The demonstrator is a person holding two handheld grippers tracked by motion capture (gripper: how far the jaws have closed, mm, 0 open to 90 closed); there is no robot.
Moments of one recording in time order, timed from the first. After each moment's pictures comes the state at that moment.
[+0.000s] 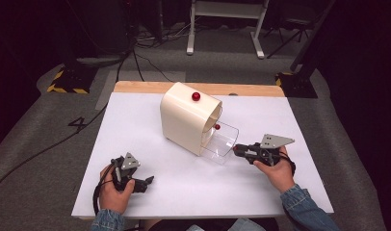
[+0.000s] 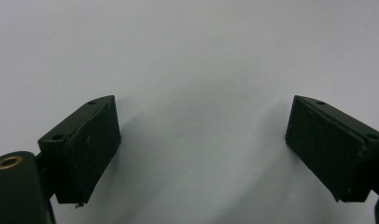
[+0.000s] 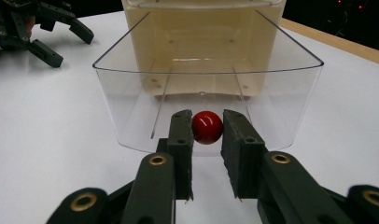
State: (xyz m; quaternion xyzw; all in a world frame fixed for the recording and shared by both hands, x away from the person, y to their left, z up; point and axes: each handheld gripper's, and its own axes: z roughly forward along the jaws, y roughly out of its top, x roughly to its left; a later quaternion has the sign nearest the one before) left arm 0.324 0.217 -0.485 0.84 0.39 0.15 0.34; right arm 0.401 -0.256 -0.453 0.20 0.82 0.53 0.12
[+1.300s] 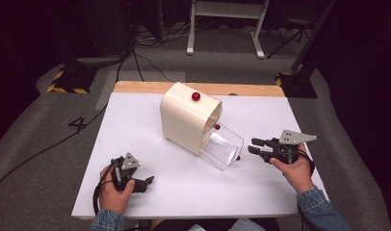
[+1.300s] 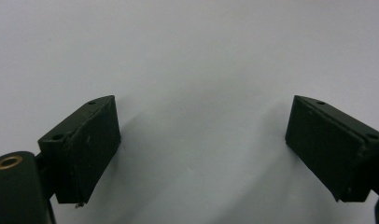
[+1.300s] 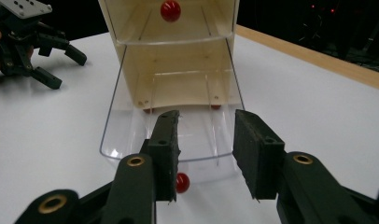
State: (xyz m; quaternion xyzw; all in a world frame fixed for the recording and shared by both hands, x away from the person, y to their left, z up) left arm 0.324 0.217 -0.485 0.84 0.39 0.15 0.34; right arm 0.394 -0.290 -0.417 0.23 0.80 0.53 0.13
